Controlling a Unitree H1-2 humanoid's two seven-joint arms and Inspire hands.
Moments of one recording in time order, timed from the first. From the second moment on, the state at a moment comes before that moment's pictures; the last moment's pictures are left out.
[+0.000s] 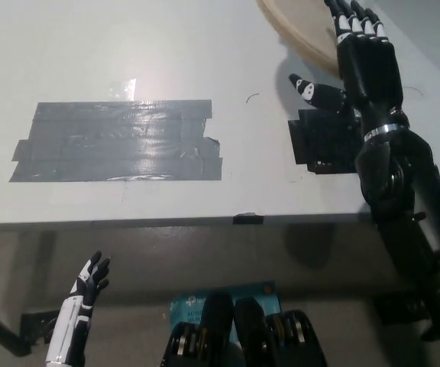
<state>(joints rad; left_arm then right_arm) 0.08 0.12 0.01 0.06 0.08 -0.25 -0.02 -0.80 -0.20 0.23 0.41 -0.89 0.15 -0.15</state>
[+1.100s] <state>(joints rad) 0.04 0.12 0.01 0.08 0.08 -0.25 -0.02 -0.82 -0.23 0.24 0.37 -0.88 0.06 -0.37</state>
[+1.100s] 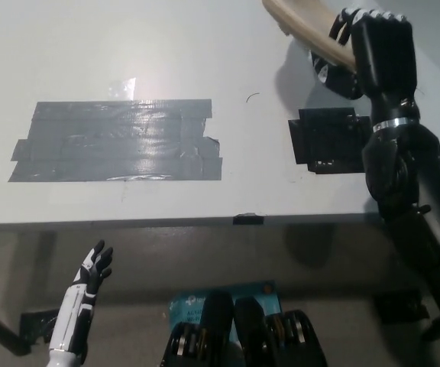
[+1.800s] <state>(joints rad) 0.02 0.14 0.01 0.09 0.09 -0.25 -0.03 -0.69 -0.34 0.36 0.34 -0.94 0.02 -0.35</state>
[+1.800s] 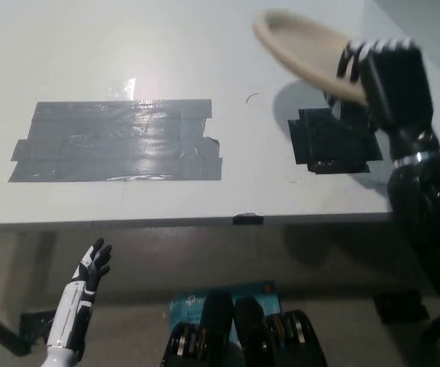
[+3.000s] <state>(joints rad) 0.01 0.14 0.01 0.12 0.09 -0.25 -0.03 -0.63 -0.42 0.46 0.22 -0.75 0.06 -0.03</state>
